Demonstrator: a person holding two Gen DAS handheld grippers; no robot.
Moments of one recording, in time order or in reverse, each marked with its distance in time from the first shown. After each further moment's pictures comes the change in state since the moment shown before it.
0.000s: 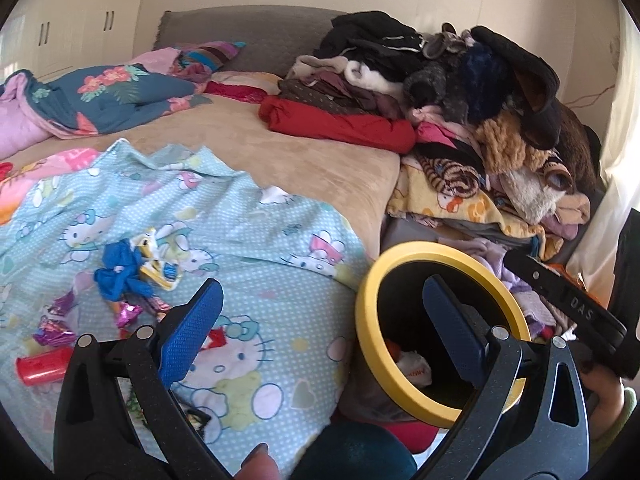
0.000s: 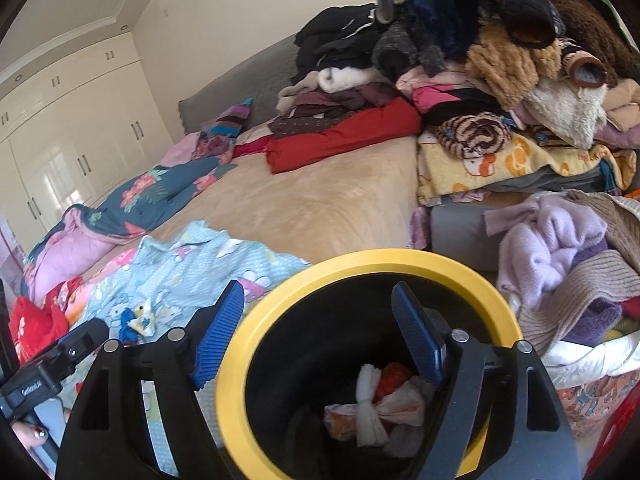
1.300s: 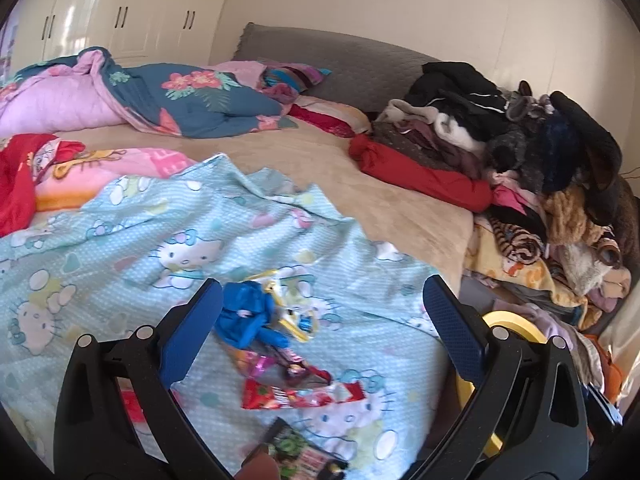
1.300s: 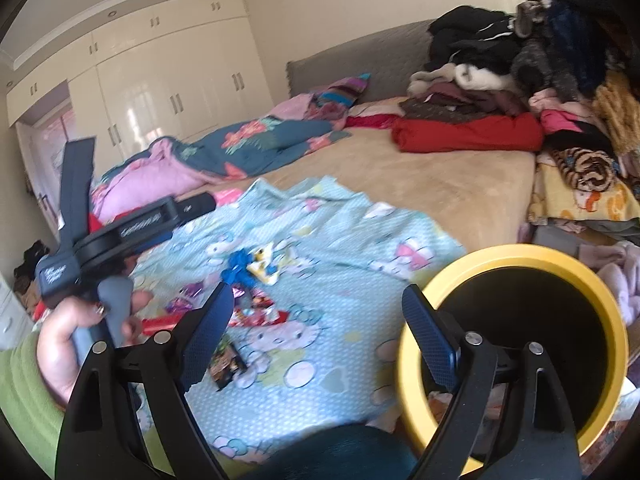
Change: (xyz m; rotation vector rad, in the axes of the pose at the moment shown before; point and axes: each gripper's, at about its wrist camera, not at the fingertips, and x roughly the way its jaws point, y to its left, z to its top) left arm -0.024 0.113 0.031 -0.180 -0.107 0.193; right arm 0.000 0.143 -0.043 -0.262 0.096 0.284
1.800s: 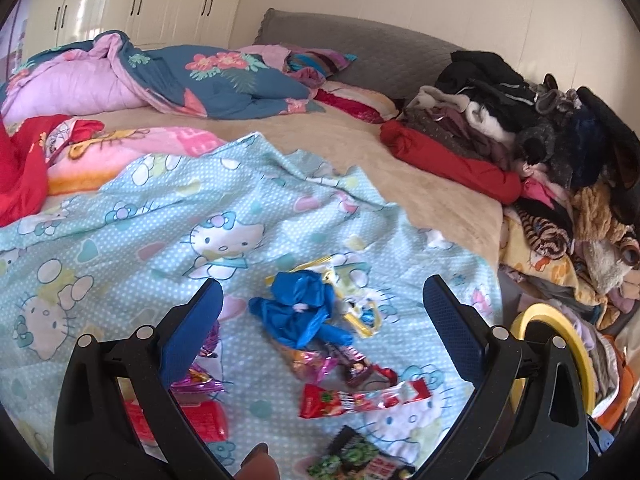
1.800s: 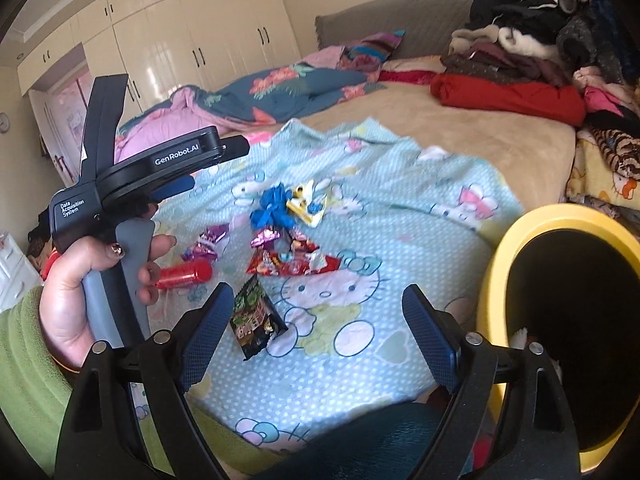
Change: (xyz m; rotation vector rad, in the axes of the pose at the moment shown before) left arm 0.026 0.043 -0.009 -0.013 0.052 0.065; right arm 0.054 0.031 -0.028 -0.040 0.163 0.072
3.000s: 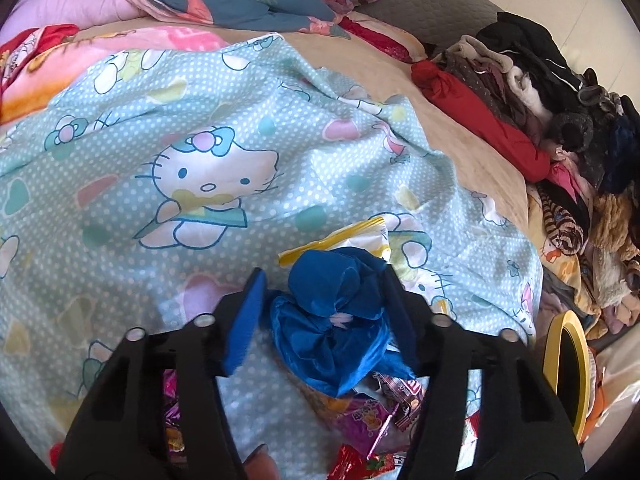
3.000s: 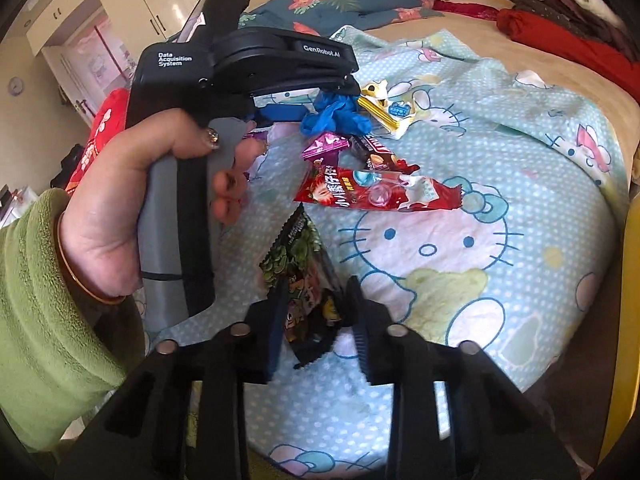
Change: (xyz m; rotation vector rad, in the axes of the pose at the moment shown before) left arm 0.105 0.039 -0.006 -0.135 0.258 -0.037; right arm 0.094 0.039 -0.019 -0.072 0.264 0.135
